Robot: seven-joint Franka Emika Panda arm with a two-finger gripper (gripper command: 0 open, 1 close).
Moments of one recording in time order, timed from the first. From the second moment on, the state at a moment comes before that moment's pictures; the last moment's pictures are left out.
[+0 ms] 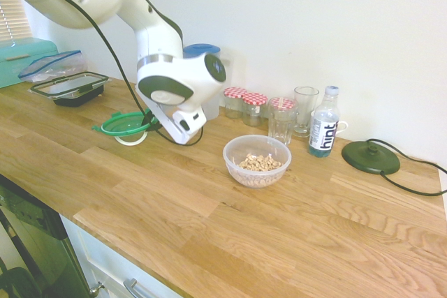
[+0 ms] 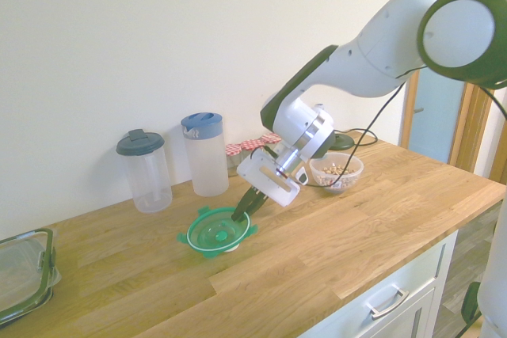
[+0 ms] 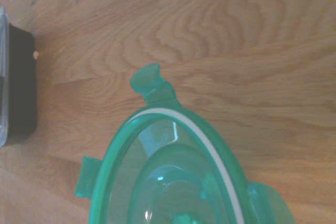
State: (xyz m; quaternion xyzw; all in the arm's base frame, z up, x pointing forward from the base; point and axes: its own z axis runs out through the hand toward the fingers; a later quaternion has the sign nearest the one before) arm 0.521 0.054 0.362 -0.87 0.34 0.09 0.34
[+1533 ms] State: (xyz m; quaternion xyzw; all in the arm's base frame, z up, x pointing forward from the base) arm 0.537 -0.074 0.552 -0.83 0.30 -0.16 -0.44
